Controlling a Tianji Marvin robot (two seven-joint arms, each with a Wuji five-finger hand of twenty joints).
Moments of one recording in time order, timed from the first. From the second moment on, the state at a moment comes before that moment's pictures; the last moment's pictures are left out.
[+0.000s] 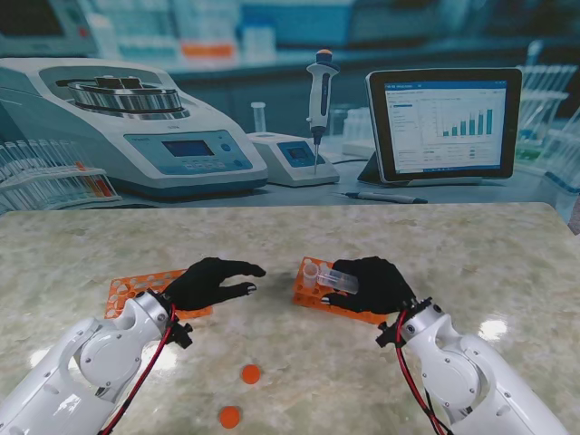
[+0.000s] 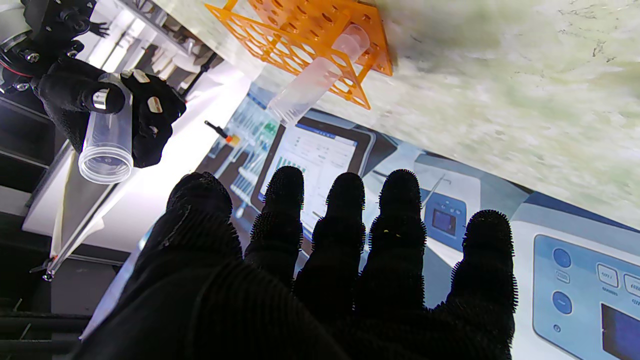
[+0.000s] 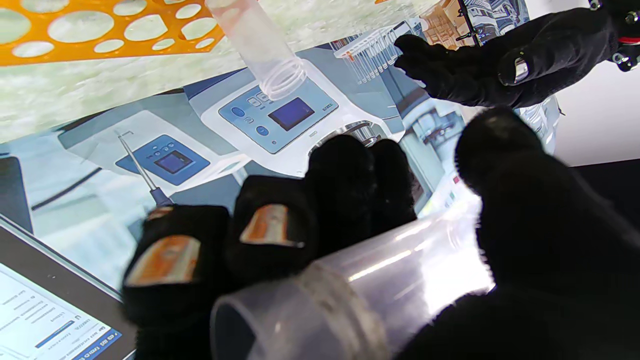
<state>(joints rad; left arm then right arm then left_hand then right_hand) 1.58 -1.07 -1.28 -1.64 0.52 -0.38 -0.16 -1.63 -1.12 1.26 -1.63 -0.69 -0.41 -0.19 0.84 -0.01 -0.01 0.00 0.58 0.02 0.22 0.25 0.67 0.12 0.10 0.21 0.57 0.17 0.14 0.32 0.14 0.38 0.38 0.37 0.52 -0.60 0.69 -0.18 0.84 -0.14 1.01 0.91 1.34 -0.11 0.92 0.90 1.29 -0.09 1.34 0.96 1.12 0.06 1.66 0.77</state>
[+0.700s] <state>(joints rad) 1.59 -1.06 -1.27 -1.64 0.52 -0.38 -0.17 -1.65 -1.13 1.25 -1.63 -0.70 -0.46 -0.28 0.84 -0.01 -0.01 0.00 0.58 0.02 0.22 0.25 0.67 0.12 0.10 0.21 0.57 0.17 0.14 0.32 0.14 0.38 0.38 0.37 0.53 -0.64 0.88 -0.03 1.02 -0.26 1.28 1.34 1.39 -0.14 1.01 0.92 1.29 -0.10 1.36 0.96 1.13 0.06 1.71 0.77</state>
